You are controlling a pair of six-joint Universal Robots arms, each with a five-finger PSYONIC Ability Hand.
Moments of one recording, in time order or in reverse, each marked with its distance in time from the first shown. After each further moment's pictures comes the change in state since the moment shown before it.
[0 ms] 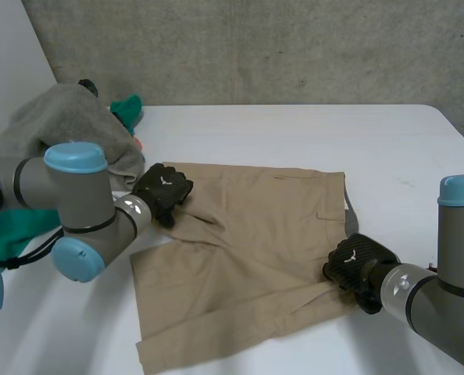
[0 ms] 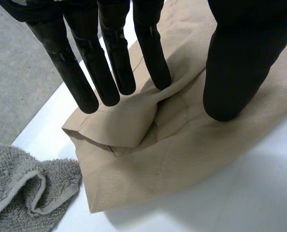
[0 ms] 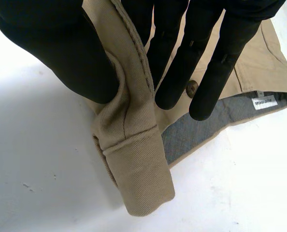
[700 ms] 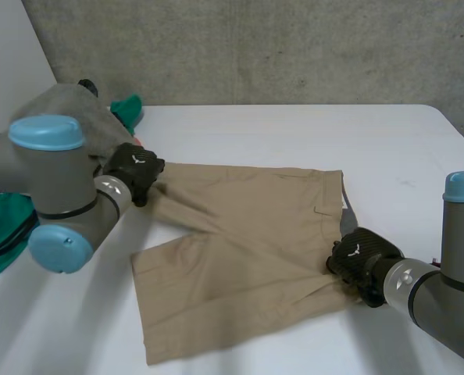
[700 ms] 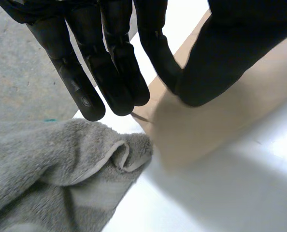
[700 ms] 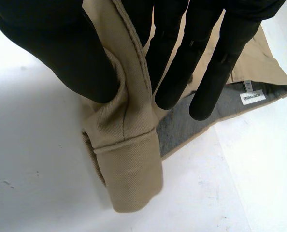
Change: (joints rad) left arm 0.007 0.165 -0.053 -0.054 -0.185 0.001; right arm -0.017 -0.001 -0.006 -0.016 0.001 0.001; left_hand 0.404 0.468 0.456 0.476 0.414; right_hand 0.000 0.000 0.000 0.000 0.000
